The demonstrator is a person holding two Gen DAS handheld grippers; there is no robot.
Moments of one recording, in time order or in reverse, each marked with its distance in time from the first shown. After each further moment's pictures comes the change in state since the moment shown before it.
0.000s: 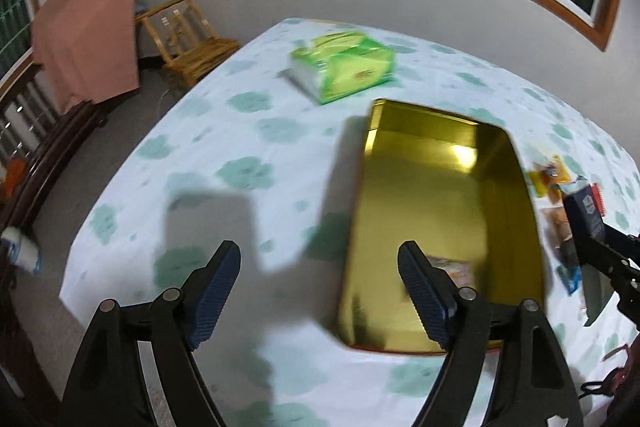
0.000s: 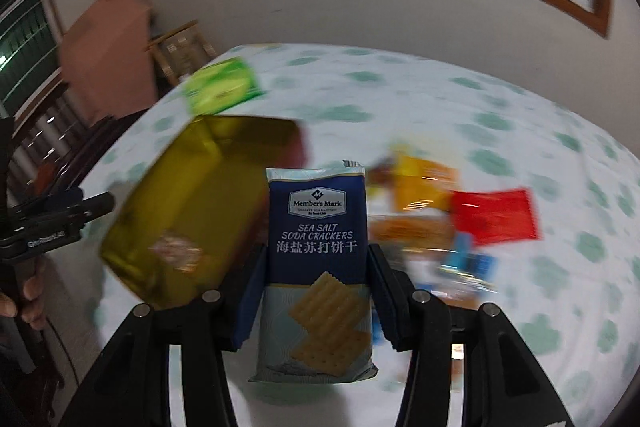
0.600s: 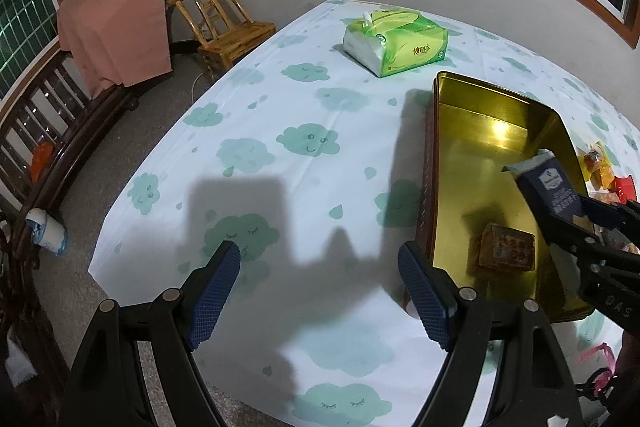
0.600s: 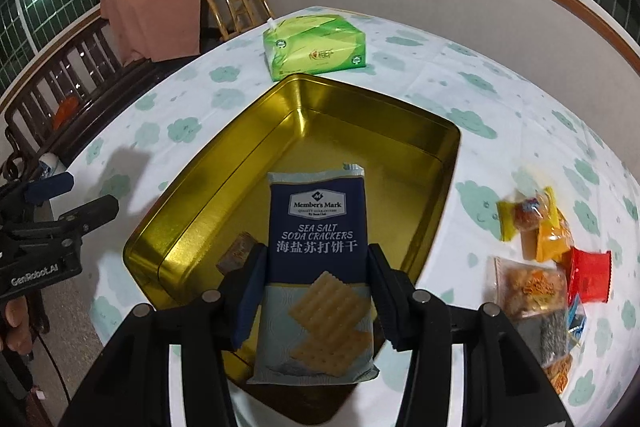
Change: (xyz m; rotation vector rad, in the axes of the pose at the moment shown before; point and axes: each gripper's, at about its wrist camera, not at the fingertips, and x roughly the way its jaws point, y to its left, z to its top) left arm 0.006 0.031 -0.020 -0.022 0.045 0.106; right arm 0.067 0.088 0.015 -0.182 0.092 0.036
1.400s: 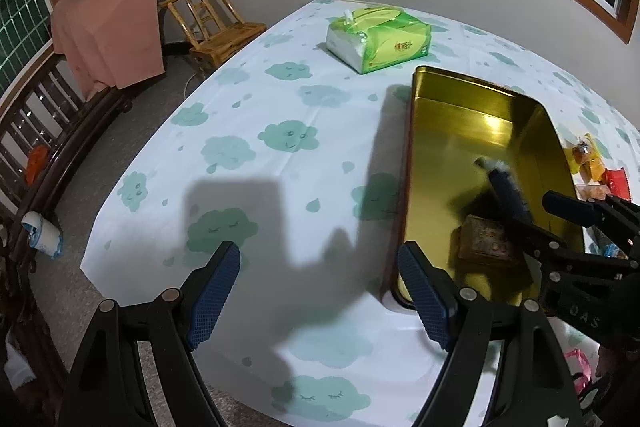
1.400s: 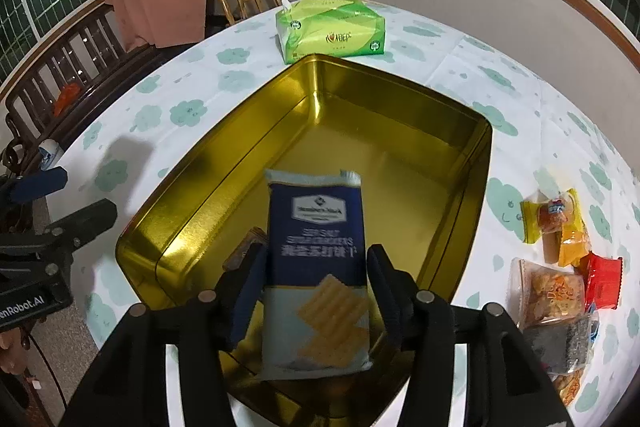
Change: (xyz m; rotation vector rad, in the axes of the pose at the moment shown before) left arm -0.007 -0.018 -0.004 0.014 -0.003 -0.025; right arm 0.013 0.012 -0.001 -0.025 0.020 0.013
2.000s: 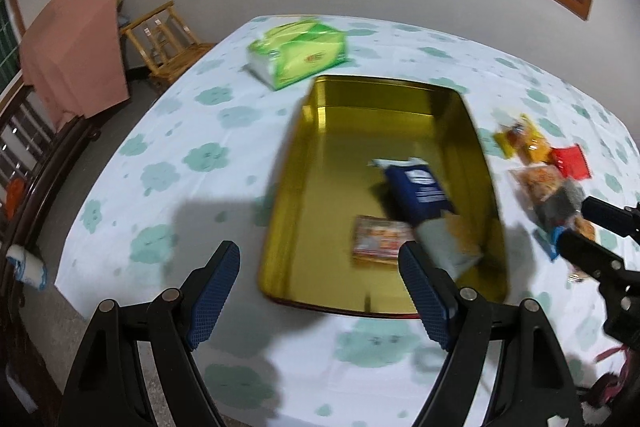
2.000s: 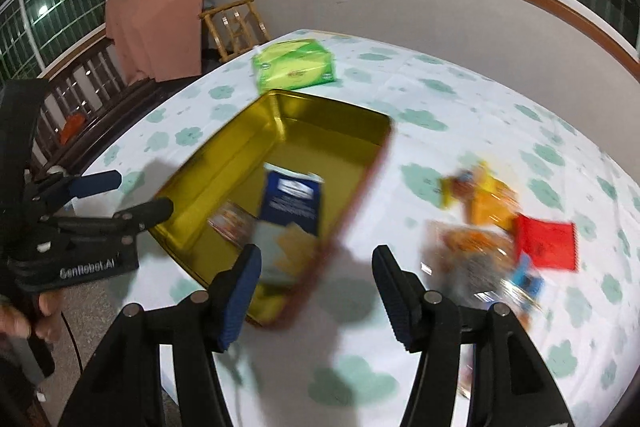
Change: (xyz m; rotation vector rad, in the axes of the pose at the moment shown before) left arm -0.026 -0.079 -0.003 0.111 -0.039 -0.104; right arm -0.096 -0.069 -0.056 0.088 -0.106 -0.023
